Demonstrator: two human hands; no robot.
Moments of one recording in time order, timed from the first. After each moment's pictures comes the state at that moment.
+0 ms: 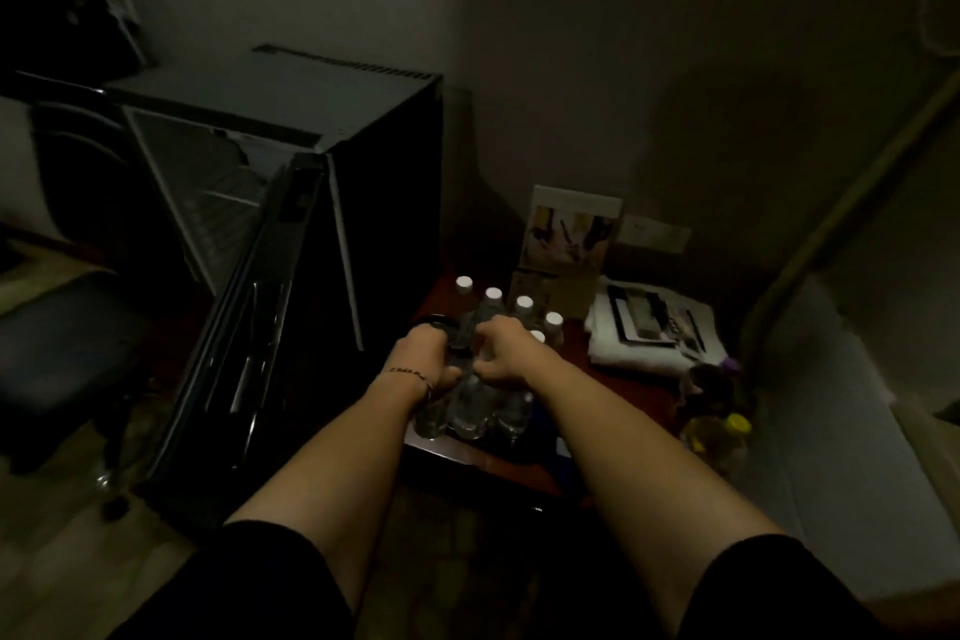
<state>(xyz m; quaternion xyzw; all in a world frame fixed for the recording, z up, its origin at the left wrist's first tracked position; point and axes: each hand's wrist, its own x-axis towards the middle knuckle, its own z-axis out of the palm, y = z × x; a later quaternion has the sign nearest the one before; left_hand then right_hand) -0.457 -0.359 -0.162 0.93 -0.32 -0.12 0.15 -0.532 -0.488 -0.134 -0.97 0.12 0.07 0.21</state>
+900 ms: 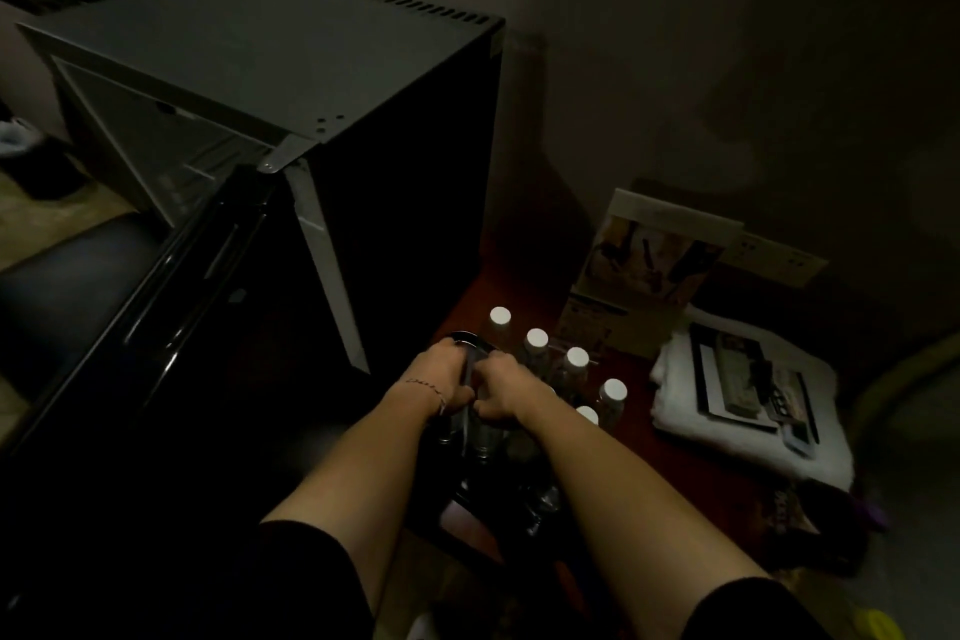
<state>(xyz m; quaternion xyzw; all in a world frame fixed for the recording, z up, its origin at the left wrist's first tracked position) -0.316 -0.448 -0.252 0.93 -0.29 -0.21 0.12 -0.382 -0.561 -0.233 -0.95 0.06 0.22 0.19</state>
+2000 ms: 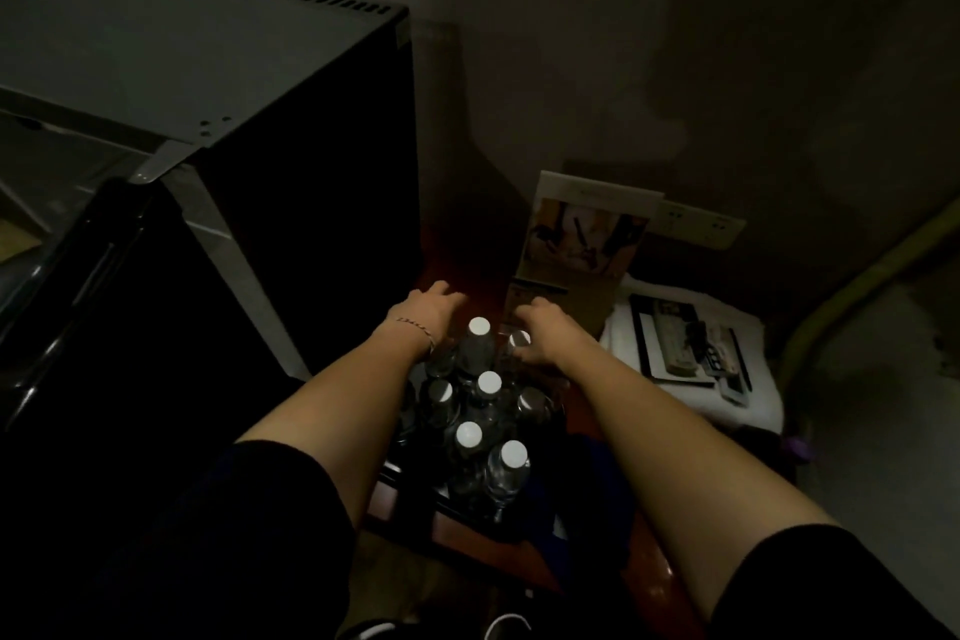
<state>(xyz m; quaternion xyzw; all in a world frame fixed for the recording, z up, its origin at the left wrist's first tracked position) -0.285 -0.522 -0.235 0.91 -0.38 -0.16 0.00 -0.413 -0.669 -0.206 -0.95 0.21 0.16 0.17</state>
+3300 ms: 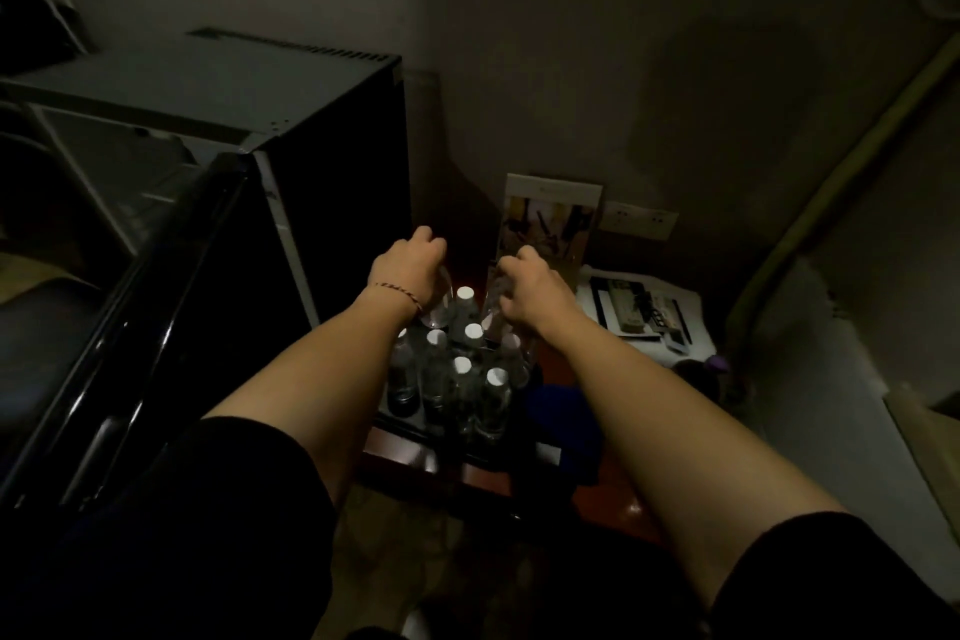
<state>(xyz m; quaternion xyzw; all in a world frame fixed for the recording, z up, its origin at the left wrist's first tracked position) -0.409 -0.440 -0.102 0.92 -0.38 0.05 0.09 -0.528 -0.572 -0.103 -0.96 0.22 -0.06 0.14</state>
